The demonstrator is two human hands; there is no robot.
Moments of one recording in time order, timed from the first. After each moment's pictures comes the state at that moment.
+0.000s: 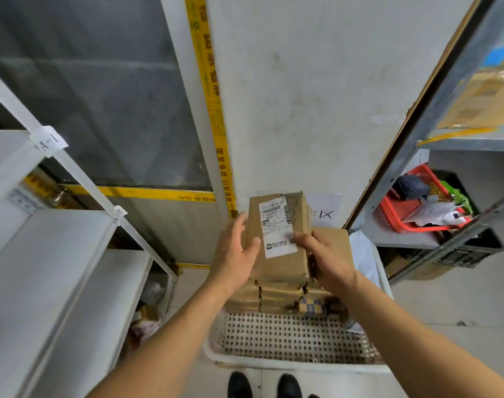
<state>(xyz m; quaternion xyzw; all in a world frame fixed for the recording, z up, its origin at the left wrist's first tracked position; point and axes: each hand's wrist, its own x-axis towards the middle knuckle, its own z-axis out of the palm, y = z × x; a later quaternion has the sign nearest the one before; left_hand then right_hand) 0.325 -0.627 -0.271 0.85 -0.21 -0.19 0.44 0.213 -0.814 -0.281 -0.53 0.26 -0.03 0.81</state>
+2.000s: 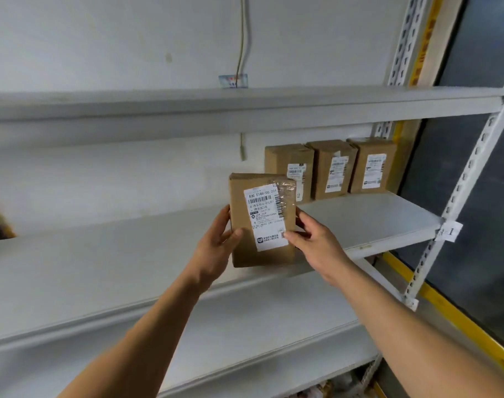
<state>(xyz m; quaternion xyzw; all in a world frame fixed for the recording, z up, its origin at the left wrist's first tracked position) 0.267 -0.001 -0.111 0.76 0.11 0.26 0.59 0.414 -0.200 -0.096 -0.74 -0.33 0.13 0.57</state>
